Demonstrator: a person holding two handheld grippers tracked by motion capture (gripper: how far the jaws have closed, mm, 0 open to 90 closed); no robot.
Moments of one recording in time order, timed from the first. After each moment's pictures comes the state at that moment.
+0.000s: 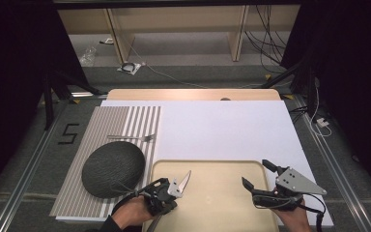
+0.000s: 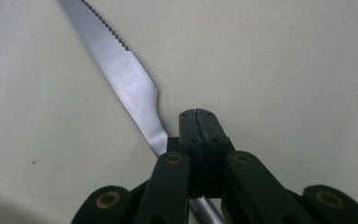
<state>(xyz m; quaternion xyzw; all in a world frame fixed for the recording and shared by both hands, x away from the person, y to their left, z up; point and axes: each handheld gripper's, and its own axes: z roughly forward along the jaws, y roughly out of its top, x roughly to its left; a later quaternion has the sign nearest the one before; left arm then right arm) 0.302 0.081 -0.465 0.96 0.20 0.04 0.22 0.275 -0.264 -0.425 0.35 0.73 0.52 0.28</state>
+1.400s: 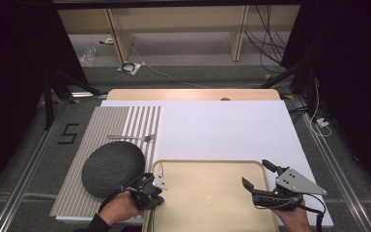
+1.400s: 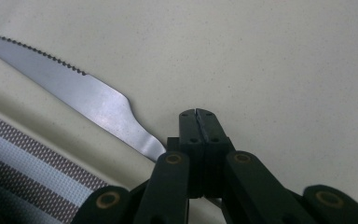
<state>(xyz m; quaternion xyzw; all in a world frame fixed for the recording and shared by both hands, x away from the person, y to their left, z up) 0.314 0.118 -0.464 0.95 0.25 0.04 0.20 0.275 -0.264 -0.425 0.34 0.73 0.51 0.28</state>
